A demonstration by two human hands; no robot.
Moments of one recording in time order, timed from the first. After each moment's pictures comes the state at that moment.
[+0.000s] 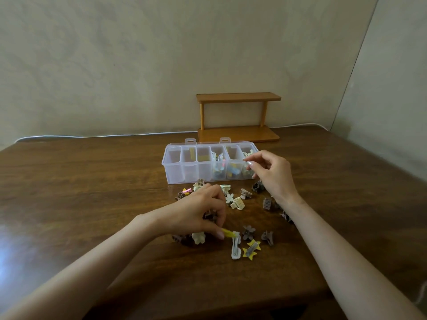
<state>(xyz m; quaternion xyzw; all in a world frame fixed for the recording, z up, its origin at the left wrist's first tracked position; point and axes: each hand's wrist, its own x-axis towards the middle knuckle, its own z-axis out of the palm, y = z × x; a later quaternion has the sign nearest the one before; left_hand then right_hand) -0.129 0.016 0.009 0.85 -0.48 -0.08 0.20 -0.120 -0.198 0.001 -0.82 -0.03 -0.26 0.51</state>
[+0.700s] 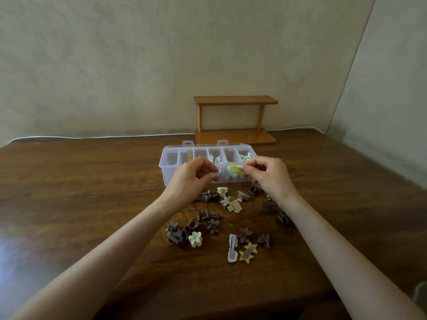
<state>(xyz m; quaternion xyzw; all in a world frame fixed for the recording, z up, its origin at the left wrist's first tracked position) -0.106 0.000 0.020 0.83 -0.28 0.08 0.48 -0.130 -0.198 0.015 -0.85 -0.05 -0.19 0.49</state>
